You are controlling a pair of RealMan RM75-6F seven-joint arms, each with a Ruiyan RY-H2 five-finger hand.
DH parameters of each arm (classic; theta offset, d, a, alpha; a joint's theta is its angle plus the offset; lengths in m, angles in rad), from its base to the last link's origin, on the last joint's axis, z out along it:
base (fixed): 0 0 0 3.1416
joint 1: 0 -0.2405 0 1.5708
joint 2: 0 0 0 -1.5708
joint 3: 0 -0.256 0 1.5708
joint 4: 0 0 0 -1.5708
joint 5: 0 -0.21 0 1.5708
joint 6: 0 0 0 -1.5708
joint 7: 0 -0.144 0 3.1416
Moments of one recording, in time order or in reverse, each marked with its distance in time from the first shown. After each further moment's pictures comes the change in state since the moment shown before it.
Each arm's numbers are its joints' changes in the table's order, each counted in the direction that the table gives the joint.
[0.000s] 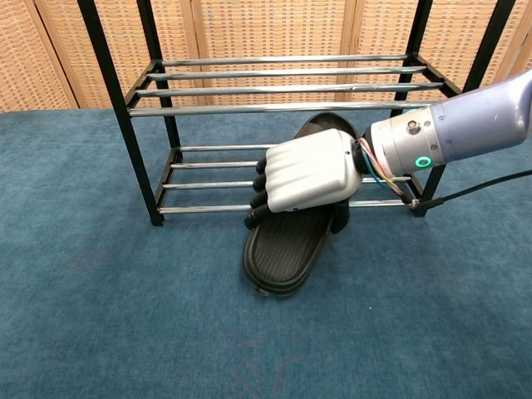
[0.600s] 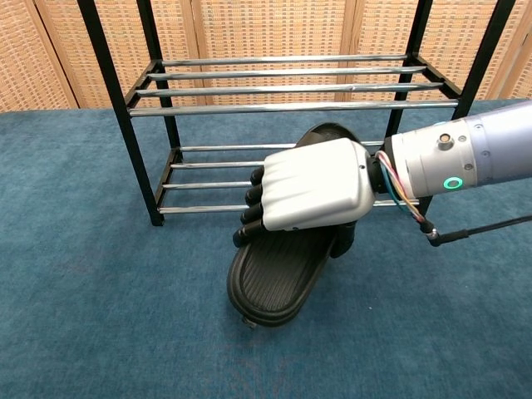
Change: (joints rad) left arm -0.026 0.005 -0.014 -0.009 -0.062 0.049 0.013; right arm 0.048 0.110 -0.041 -0.326 -0.074 -0.006 0.214
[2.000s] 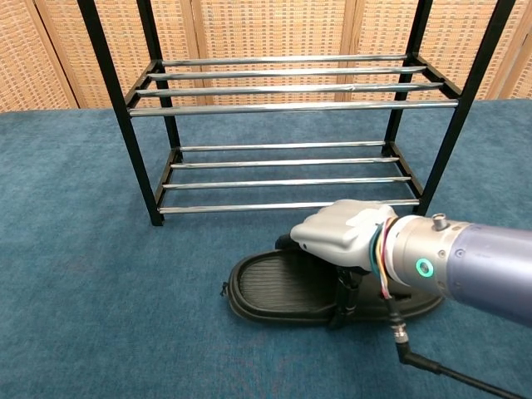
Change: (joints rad) left arm -0.044 -0.002 -0.018 -0.016 -0.079 0.092 -0.017; right arm 0.189 -0.151 -0.167 -0.544 -1.265 0.135 0.668
